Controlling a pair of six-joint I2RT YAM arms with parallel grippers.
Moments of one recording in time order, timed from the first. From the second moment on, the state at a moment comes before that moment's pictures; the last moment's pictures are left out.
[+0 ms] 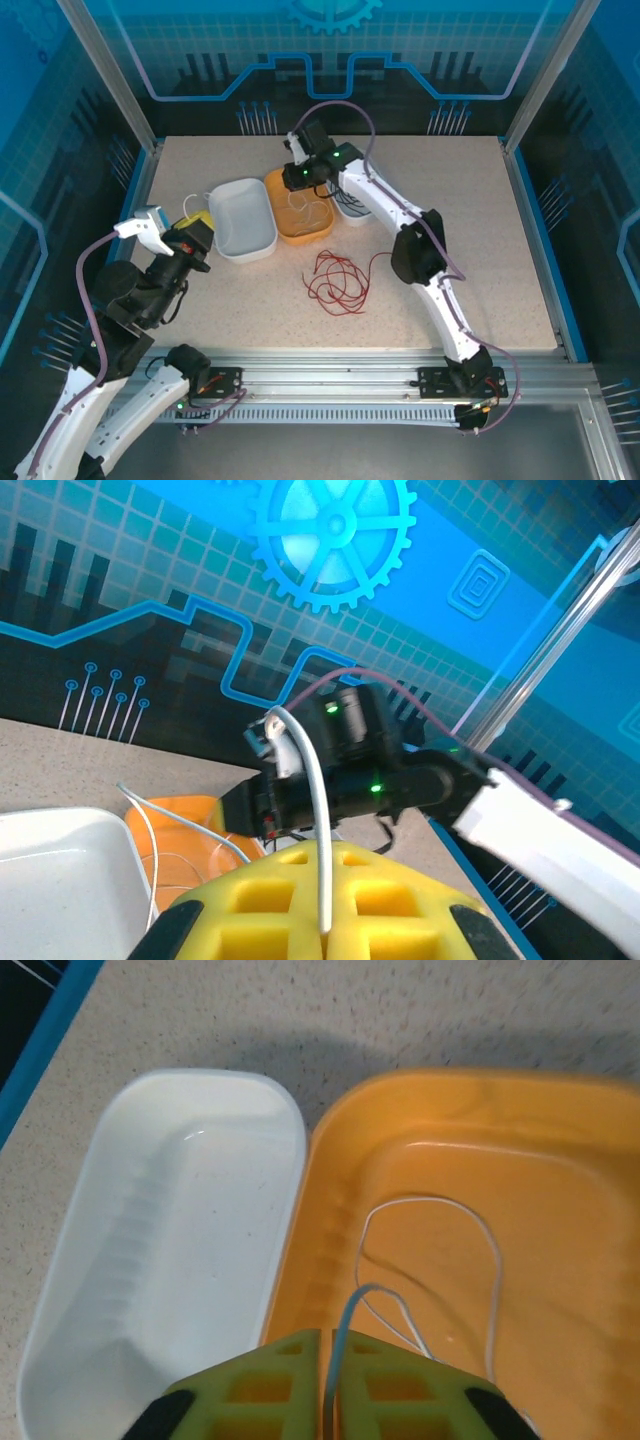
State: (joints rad) left arm -0.47 0.45 0.88 -0.38 -0.16 -0.50; right arm 0.62 2.46 2.45 -0.84 -0.23 0.30
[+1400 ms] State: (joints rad) left arm -0.47 0.92 1.11 -0.26 0.04 -0.50; right arm 0.59 1.24 0.90 -0.51 0.06 0.45
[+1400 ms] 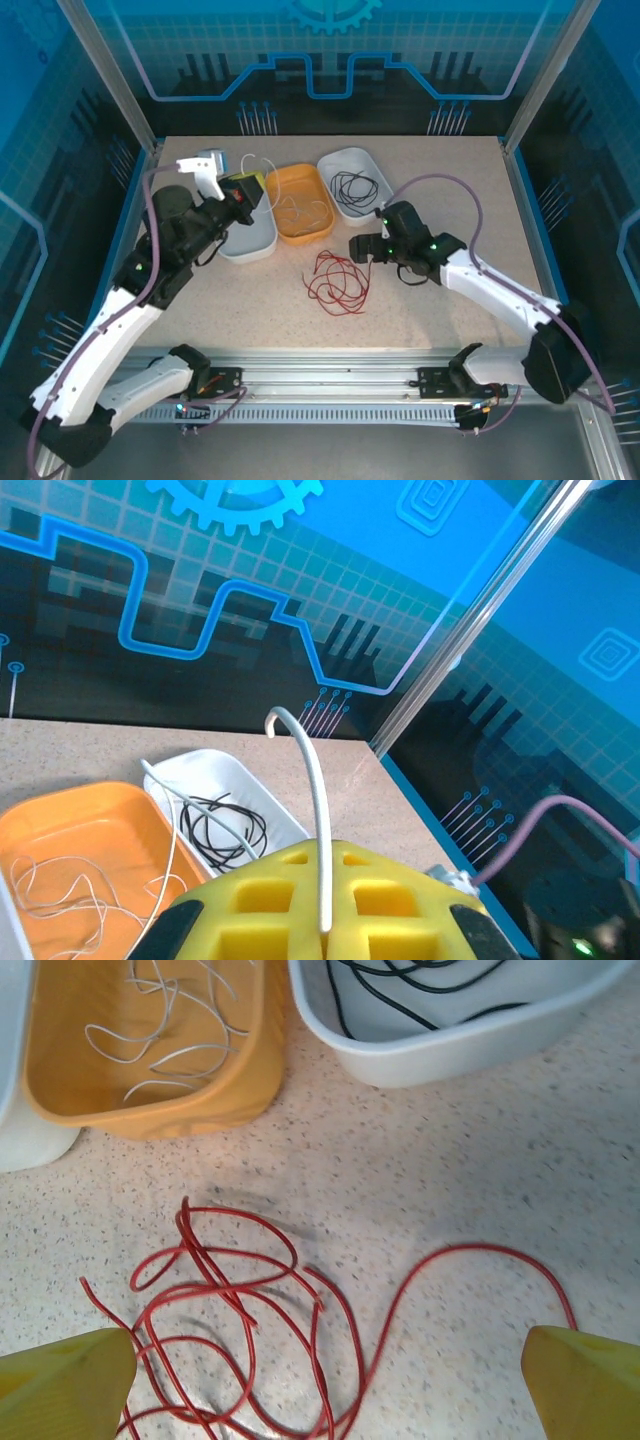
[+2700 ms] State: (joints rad) left arm -0.34 1.68 1.40 -0.11 0.24 -0.48; right arm 0.51 0.88 0.75 -0.67 0.20 0.58
